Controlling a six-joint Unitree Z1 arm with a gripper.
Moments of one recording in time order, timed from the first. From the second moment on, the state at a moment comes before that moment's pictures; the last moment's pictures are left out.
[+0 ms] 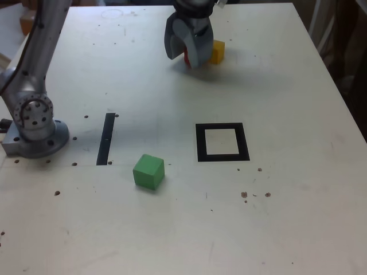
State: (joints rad) arm 0.64 2.17 -1.67 1.16 0.21 1.23
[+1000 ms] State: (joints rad) arm 0.49 1.89 -1.66 1.36 0.23 0.98
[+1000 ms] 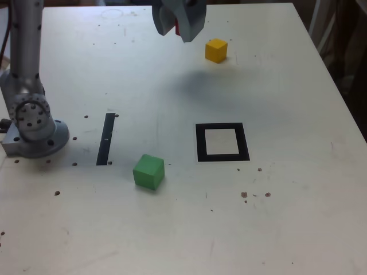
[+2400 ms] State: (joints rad) arm -0.13 1.99 -1.67 1.38 -0.03 -0.06
